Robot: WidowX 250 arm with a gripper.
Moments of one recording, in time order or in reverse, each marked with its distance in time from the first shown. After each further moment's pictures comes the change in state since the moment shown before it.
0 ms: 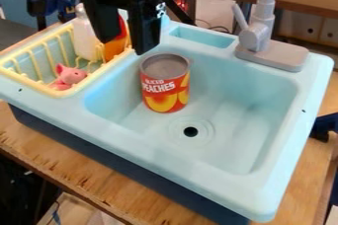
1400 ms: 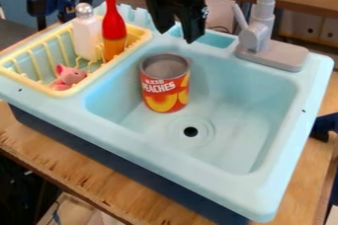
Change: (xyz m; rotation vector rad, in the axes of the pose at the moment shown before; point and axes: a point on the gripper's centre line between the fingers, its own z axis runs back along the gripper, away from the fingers) arm 0.104 0.023 -0.041 0.018 -0.152 -0.111
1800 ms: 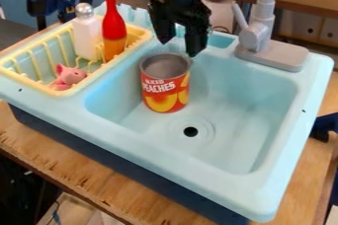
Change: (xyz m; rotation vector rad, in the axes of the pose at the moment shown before) arm -0.002 -0.003 -0.018 0.085 0.000 0.006
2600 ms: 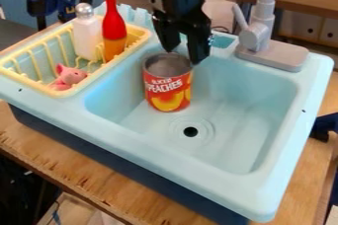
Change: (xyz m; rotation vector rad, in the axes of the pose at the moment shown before) arm 0.000 -0.002 -0.012 -0.033 -0.048 -0.020
